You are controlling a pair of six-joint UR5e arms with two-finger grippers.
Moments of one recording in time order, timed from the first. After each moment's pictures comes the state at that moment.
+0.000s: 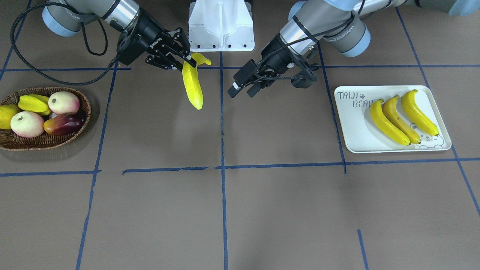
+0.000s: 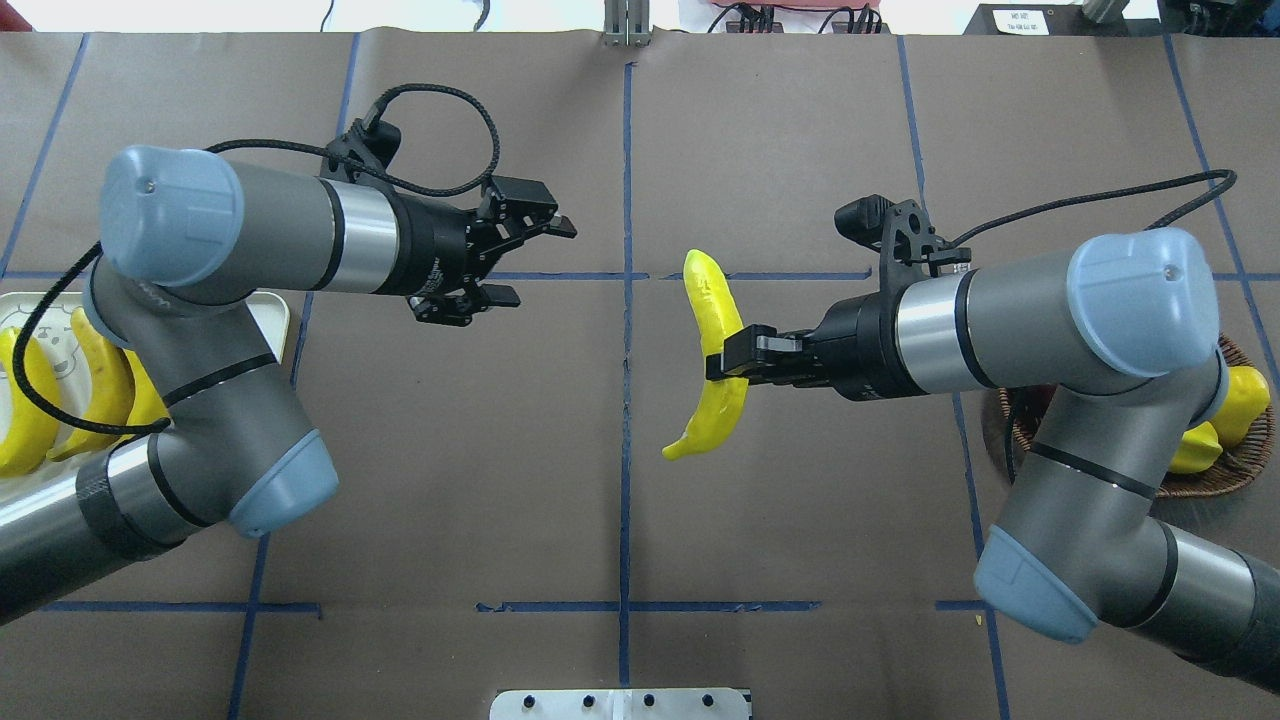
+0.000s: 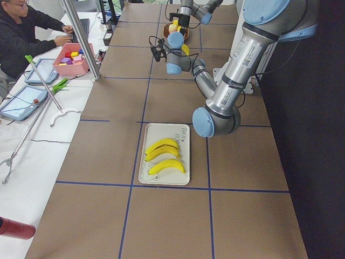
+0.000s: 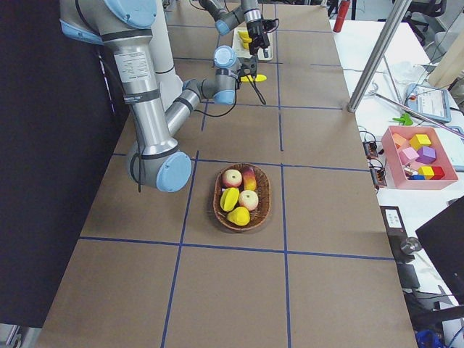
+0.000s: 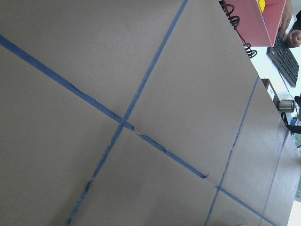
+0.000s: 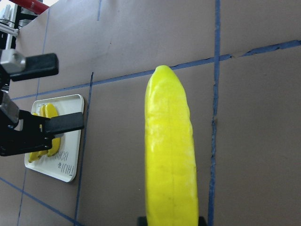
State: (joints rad) left arm -0.63 -2.15 -1.76 -2.36 -1.90 -2.06; right arm 0.55 -1.26 1.99 -0.81 1.95 1.44
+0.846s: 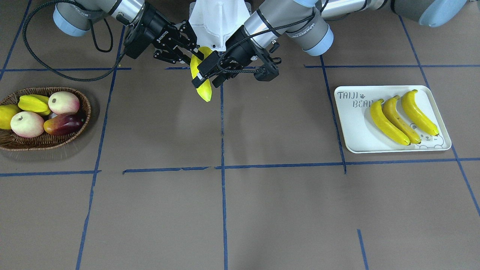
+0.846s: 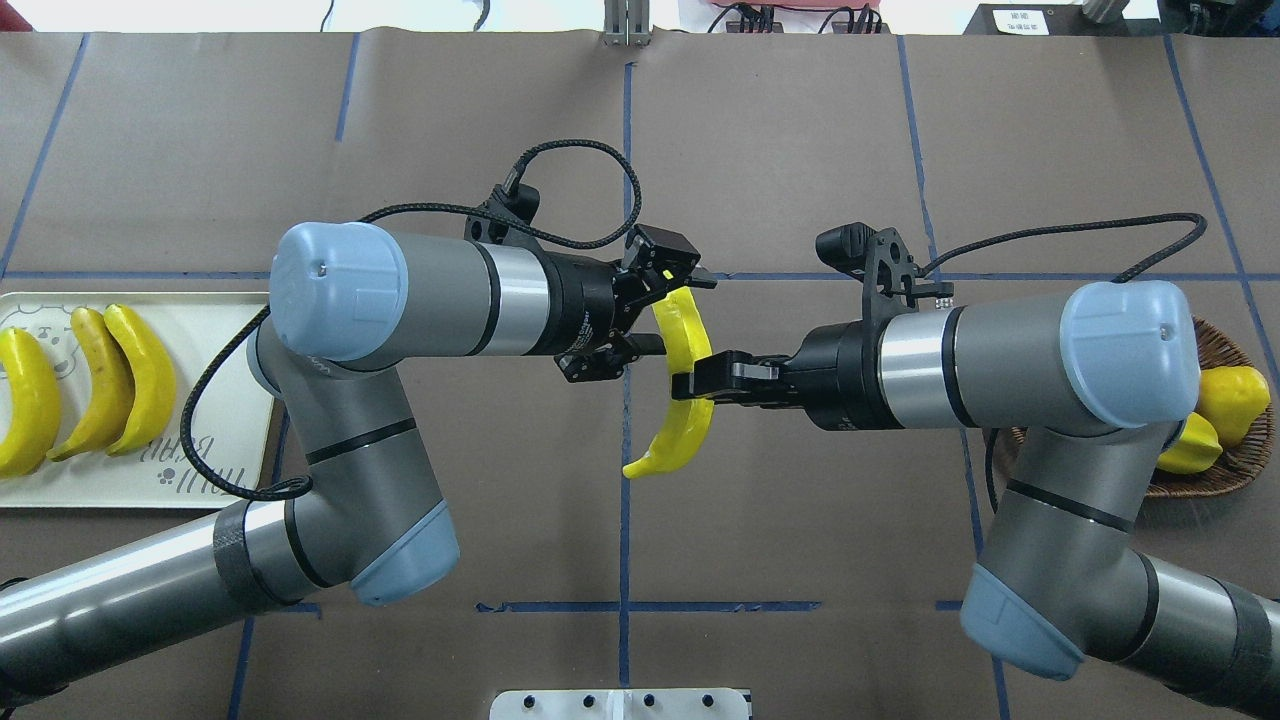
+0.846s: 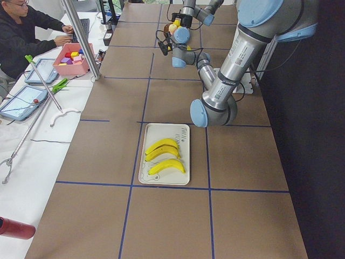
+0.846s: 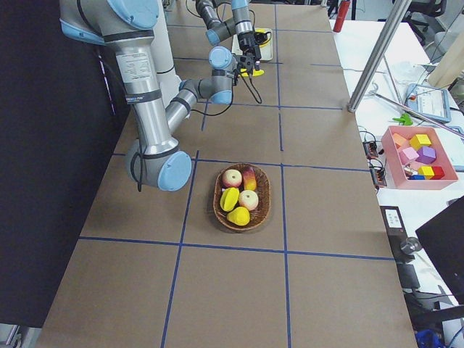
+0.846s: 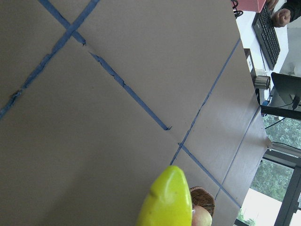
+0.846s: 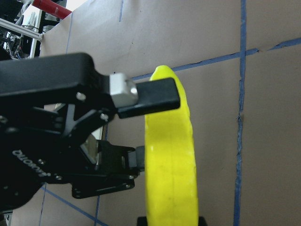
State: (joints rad) left arm -0.52 -2.24 -1.69 -2.40 -1.81 -2.12; right arm 0.53 -1.26 1.99 -0.74 1.92 1.47
